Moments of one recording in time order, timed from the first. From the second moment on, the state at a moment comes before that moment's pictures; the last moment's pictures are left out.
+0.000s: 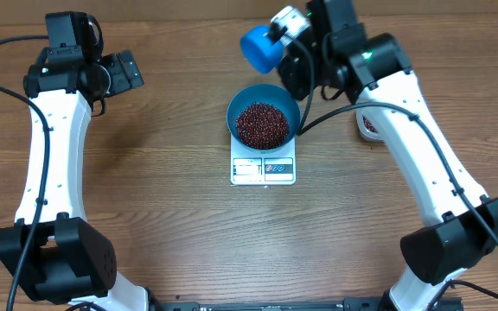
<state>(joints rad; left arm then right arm) 0.12 1.76 1.66 -0.86 -0.03 -0.26 0.42 1.87 1.95 -1.02 -0.19 -0.31</state>
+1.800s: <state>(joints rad) 0.12 1.76 1.66 -0.86 -0.03 -0.26 0.44 1.87 1.90 -1.17 -0.08 -0.27</state>
